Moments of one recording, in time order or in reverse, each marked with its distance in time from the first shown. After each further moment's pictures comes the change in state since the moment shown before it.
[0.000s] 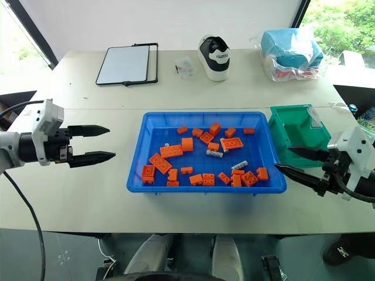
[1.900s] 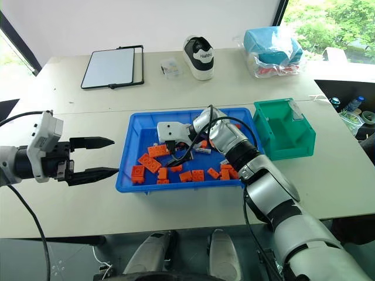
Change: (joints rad) left arm 0.173 0.008 0.117 -0.218 -0.150 0.064 0.076; right arm -1.322 0.722 1.289 1.111 -0.829 -0.536 0.295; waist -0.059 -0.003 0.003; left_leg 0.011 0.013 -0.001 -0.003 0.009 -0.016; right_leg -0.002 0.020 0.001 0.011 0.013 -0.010
